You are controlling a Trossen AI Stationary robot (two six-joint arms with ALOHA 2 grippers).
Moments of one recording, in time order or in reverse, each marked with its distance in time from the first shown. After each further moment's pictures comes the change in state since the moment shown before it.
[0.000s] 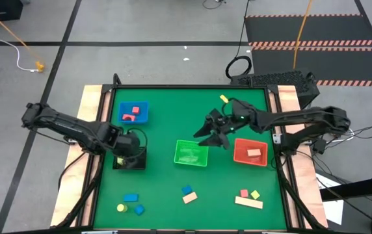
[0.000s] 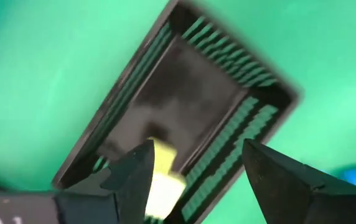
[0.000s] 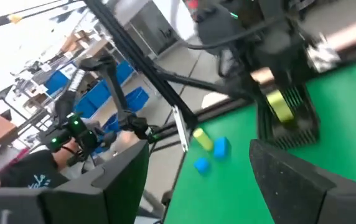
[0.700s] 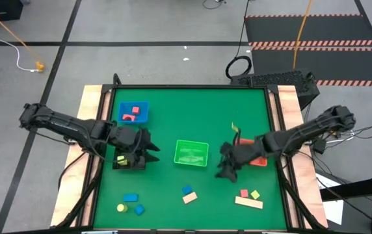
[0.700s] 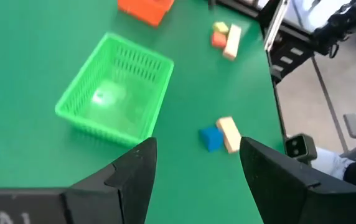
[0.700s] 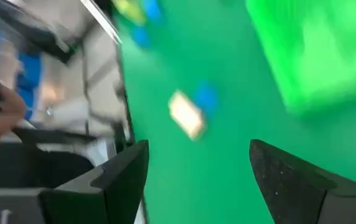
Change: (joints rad) left arm 0.014 -0.061 0.002 0.716 -0.043 0.410; right arm 0.444 -0.101 0.001 -0.694 0.451 0.361
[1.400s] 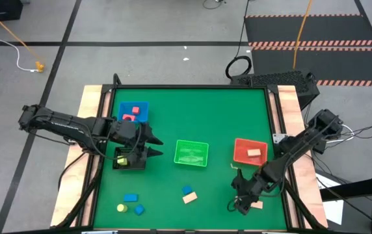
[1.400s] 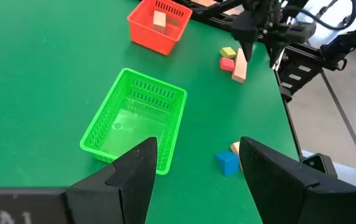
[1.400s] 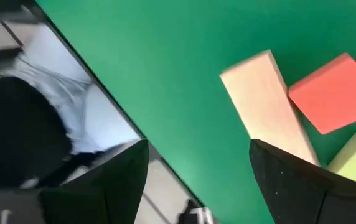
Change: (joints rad) left arm 0.066 0.000 0.000 0.065 -0.002 0.093; right arm 0.384 0.249 0.000 -0.111 -0.175 0.578
